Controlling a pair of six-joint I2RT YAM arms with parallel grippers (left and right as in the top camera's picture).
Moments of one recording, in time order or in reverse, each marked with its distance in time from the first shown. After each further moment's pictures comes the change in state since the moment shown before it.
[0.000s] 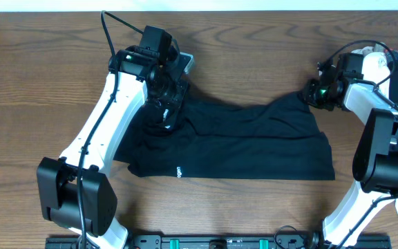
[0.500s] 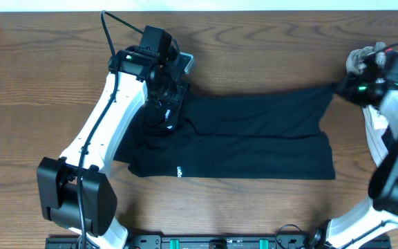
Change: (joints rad) left arm 0.000 0.000 0.000 0.000 0.000 0.000; right arm -0.222 -0.178 -0.001 -0.003 -0.082 0.003
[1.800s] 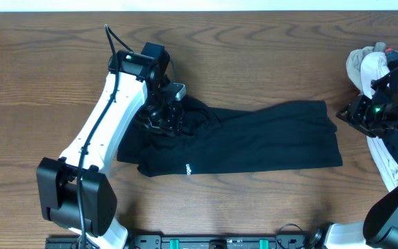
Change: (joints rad) left arm 0.000 0.000 -0.005 -0.363 -0.037 -0.019; right arm -0.041 -0.245 0.001 -0.604 0.097 -0.113
